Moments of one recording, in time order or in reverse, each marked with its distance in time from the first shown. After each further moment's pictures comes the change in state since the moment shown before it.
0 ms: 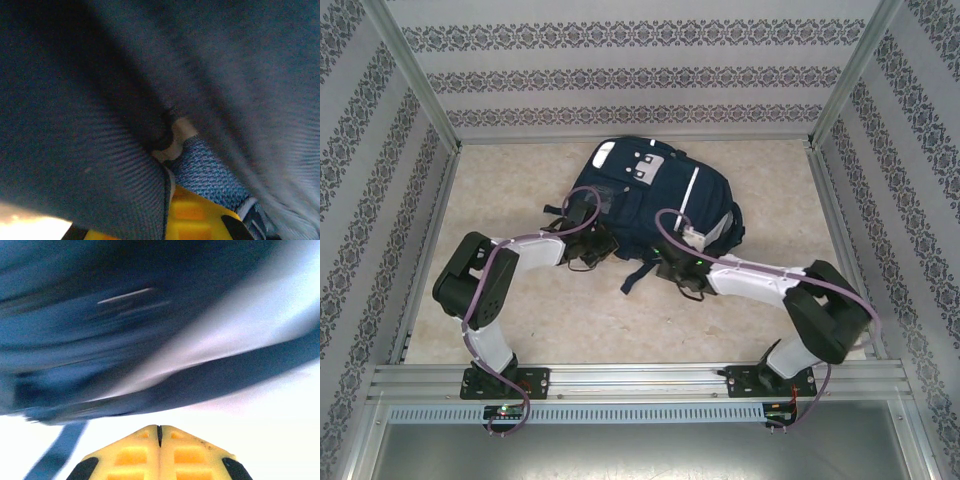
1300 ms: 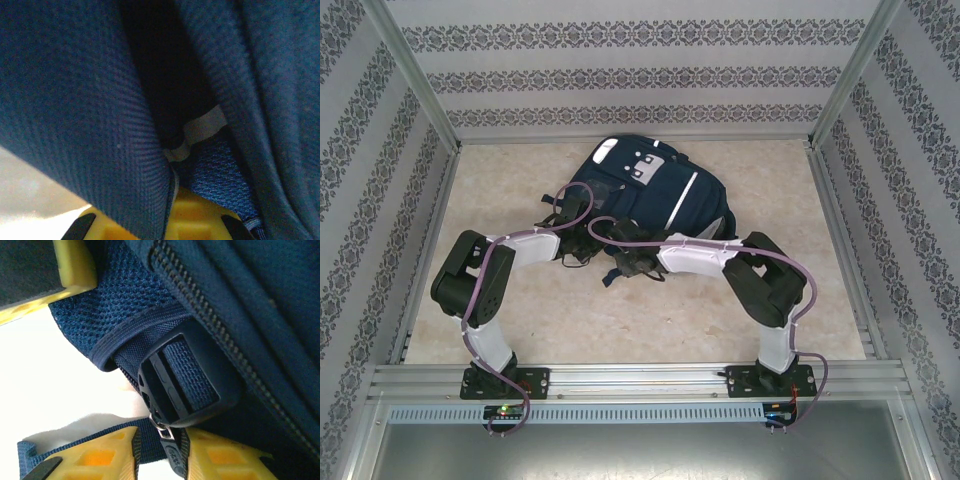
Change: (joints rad) left arm 0.029 0.006 0.022 -0.042 -0.035 0.035; right arm 0.109 0.415 0.454 -0.050 -0.146 -0.611
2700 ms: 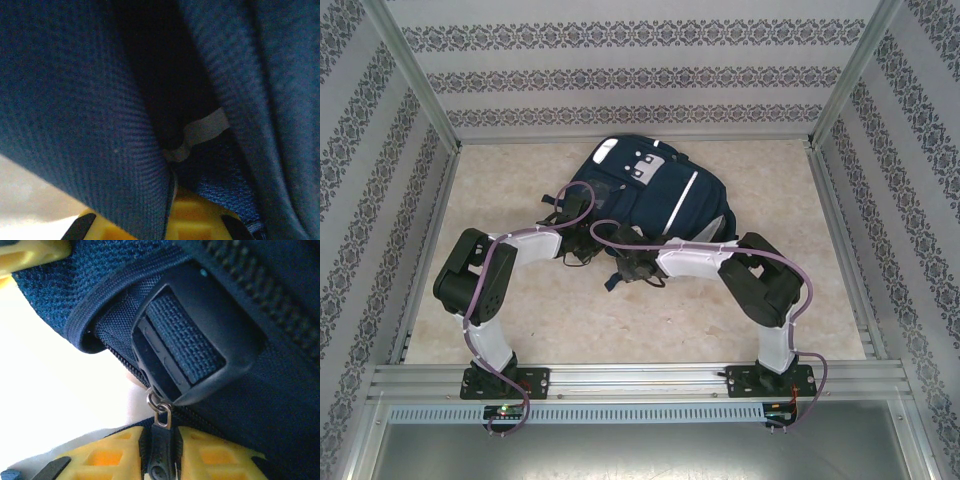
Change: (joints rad) left arm -0.002 0.018 0.023 -0.020 0.001 -0.006; right arm 0.013 0.015 -0.033 0.008 0.009 0.118
